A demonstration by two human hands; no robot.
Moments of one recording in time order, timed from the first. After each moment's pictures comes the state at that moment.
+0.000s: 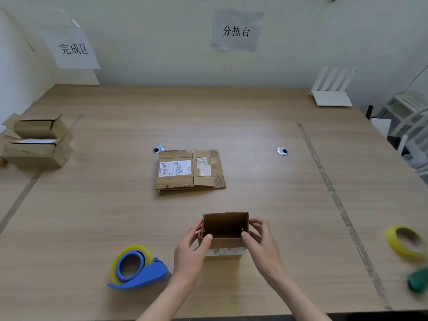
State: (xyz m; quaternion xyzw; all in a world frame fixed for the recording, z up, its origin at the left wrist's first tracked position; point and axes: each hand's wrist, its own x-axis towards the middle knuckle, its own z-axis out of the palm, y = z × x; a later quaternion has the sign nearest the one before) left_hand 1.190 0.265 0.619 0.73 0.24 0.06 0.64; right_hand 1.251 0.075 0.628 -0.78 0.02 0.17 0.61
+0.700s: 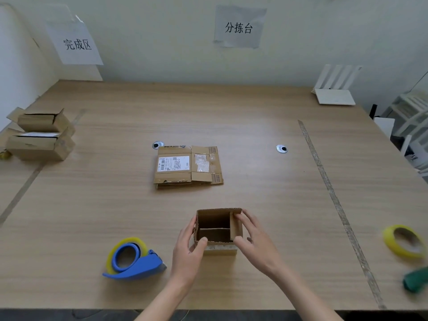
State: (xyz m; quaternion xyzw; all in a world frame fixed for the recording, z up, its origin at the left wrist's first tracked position) left_hand 1.179 0.245 0.612 0.74 0.25 0.06 0.62; right_hand 1.264 0.059 0.636 -0.89 -0.16 0.20 0.39
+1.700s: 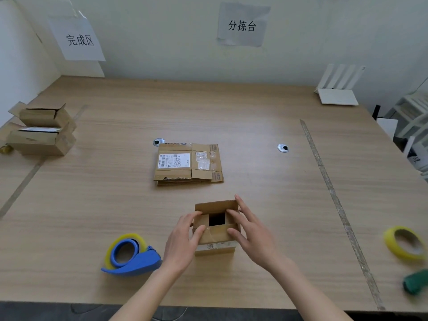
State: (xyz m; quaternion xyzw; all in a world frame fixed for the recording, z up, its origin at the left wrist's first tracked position) left_hand 1.199 0.275 0.595 0.88 0.14 0.06 0.44; right_hand 1.283 0.058 0.618 -0.91 -0.30 0.09 0.27
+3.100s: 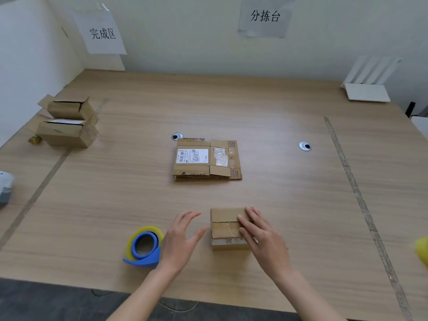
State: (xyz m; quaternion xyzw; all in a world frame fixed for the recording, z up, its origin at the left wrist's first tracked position) left_hand 1.173 0.323 0.590 0.89 0.16 0.10 0.41; right_hand 1.260 0.083 0.601 -0.92 -0.26 0.01 0.30
